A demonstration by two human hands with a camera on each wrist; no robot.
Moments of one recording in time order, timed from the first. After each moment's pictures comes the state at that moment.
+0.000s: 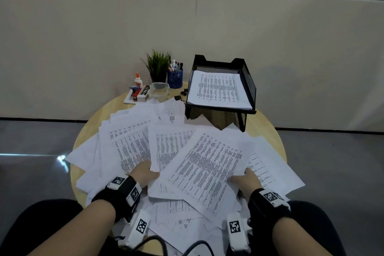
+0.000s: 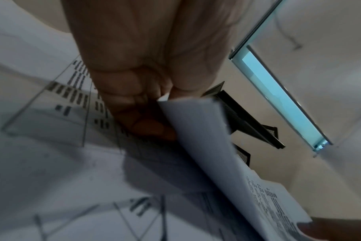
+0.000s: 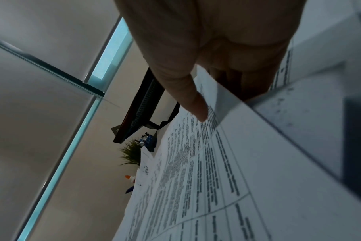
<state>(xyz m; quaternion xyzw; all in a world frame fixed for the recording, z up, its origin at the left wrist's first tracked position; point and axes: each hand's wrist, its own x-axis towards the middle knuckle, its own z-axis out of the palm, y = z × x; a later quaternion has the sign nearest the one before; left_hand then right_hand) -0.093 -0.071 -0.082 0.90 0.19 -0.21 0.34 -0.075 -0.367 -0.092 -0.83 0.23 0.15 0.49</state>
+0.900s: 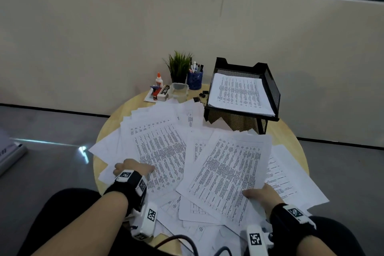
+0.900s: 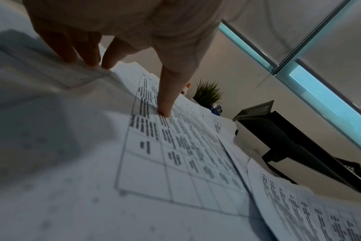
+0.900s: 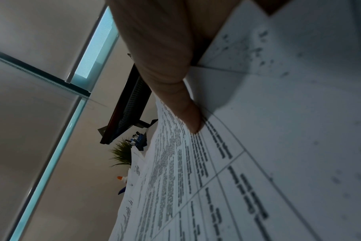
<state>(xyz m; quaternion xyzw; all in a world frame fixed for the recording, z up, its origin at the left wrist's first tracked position) -0.098 -0.021 -0.084 0.82 0.47 -0.13 0.29 -0.086 -0.370 -0.097 -0.79 0.19 0.18 0.55</state>
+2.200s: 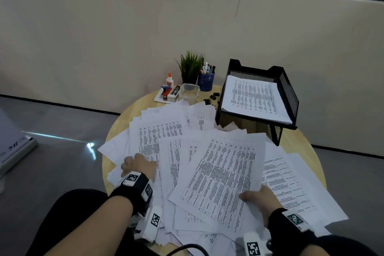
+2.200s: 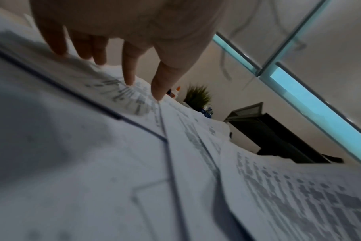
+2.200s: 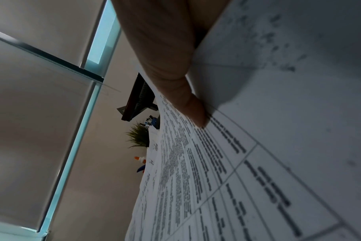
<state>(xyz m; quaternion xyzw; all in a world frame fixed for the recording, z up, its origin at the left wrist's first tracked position) -0.088 -0.001 -0.100 0.85 0.44 -0.04 0.30 -0.079 -0.328 -0.091 -0.79 0.16 0.20 0.56</state>
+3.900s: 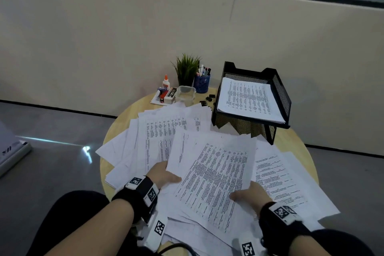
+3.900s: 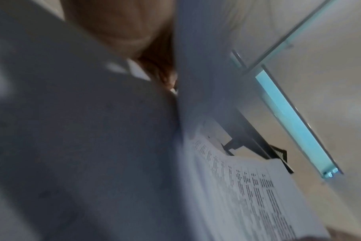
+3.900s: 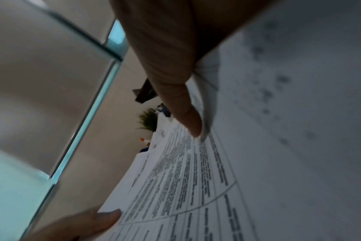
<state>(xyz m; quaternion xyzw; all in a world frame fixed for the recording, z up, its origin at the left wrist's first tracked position) -0.105 -0.045 -0.081 0.79 0.18 -0.13 0.58 -0.083 -0.315 -0.083 -0.87 0.12 0.22 0.43</state>
